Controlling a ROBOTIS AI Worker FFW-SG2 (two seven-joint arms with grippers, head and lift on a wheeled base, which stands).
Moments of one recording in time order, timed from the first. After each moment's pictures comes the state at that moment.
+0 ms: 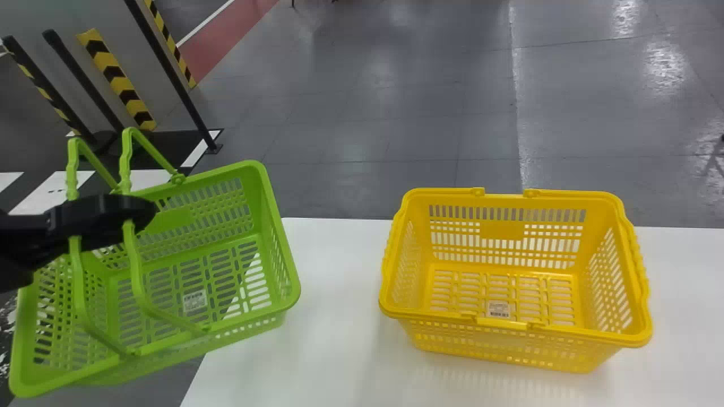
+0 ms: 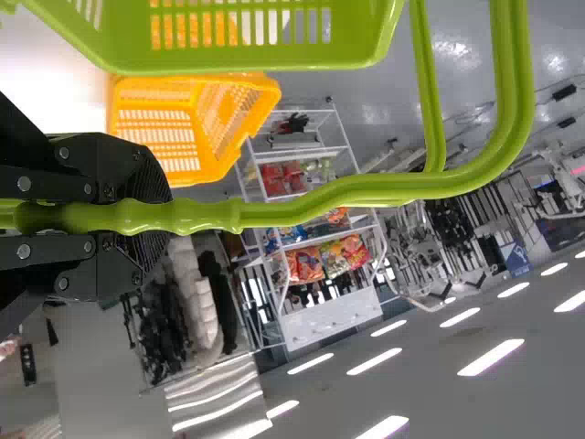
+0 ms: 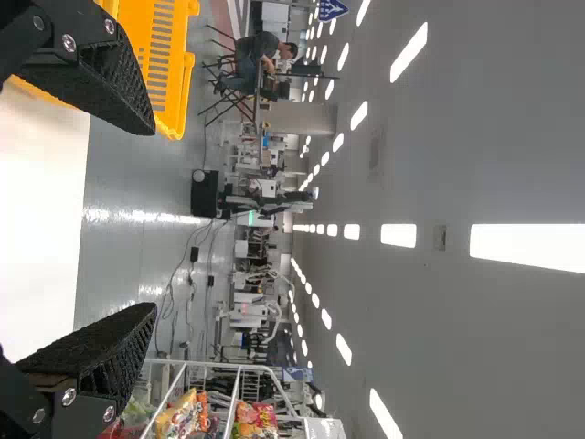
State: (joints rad) left arm 0.41 0.94 0.95 -1.53 2.01 1.57 -0.27; right arm 0.89 -0.08 -0.12 -1.78 -0.11 -0.85 0.12
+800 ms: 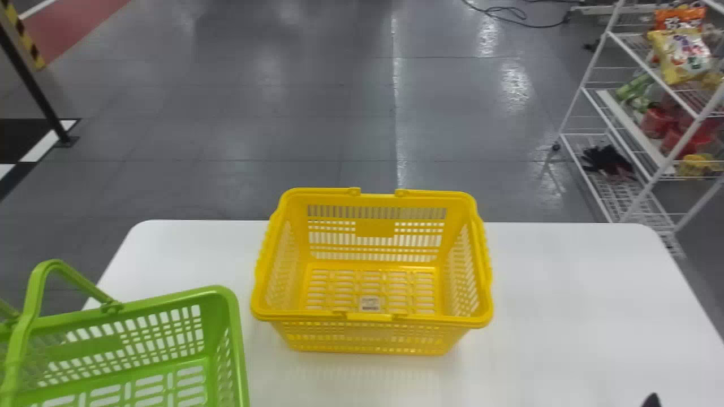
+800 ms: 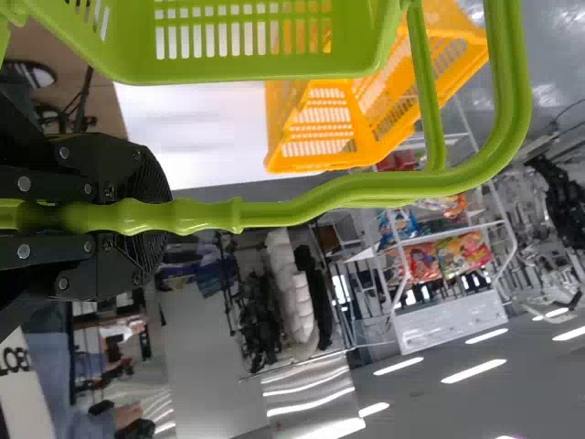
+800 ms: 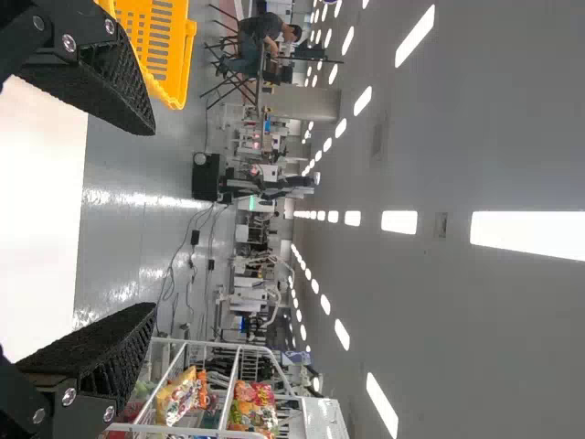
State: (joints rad) left arm 0.81 0.58 1.04 -2.14 2.12 1.57 -0.20; right arm 0.87 -0.08 -0.17 -1.78 -0.14 -0.83 0.14
